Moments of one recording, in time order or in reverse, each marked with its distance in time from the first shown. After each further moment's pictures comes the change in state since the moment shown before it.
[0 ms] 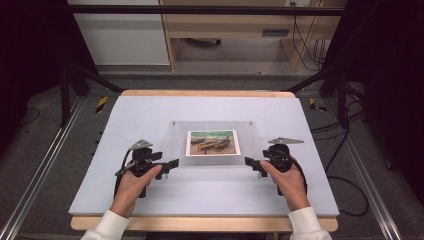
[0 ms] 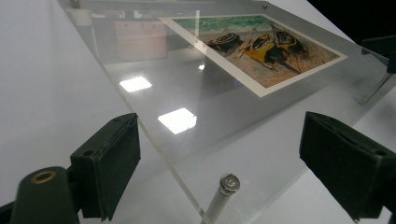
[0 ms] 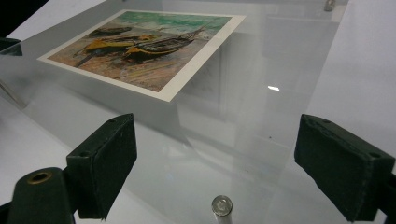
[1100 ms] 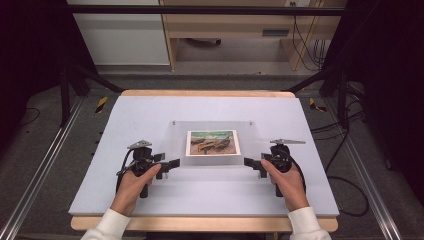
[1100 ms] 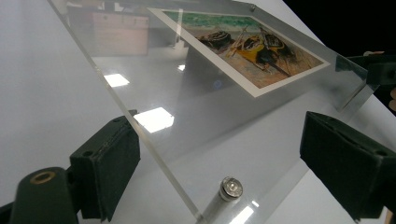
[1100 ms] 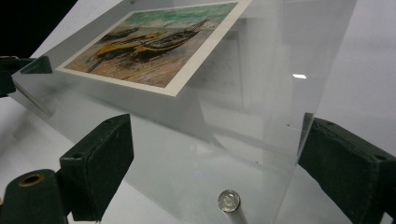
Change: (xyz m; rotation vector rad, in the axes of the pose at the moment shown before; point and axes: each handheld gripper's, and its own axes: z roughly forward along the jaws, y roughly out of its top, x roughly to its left) left arm 0.009 -0.003 0.006 0.000 -0.083 -0.055; right arm -0.007 -0.005 0.005 0.019 0.077 0.115
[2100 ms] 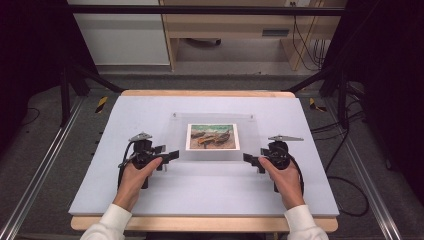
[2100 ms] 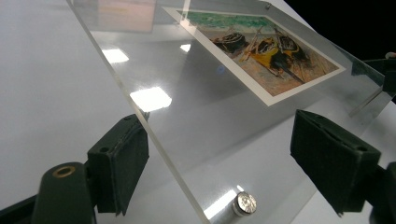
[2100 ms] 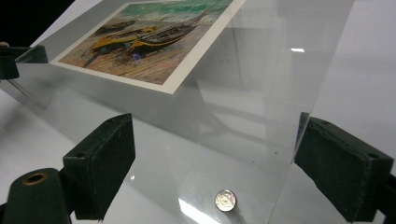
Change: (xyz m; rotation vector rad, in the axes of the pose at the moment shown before) left arm 0.014 0.020 0.010 -0.030 0.036 0.041; right arm -0.001 0.010 0.006 -0.040 -0.035 -0.056
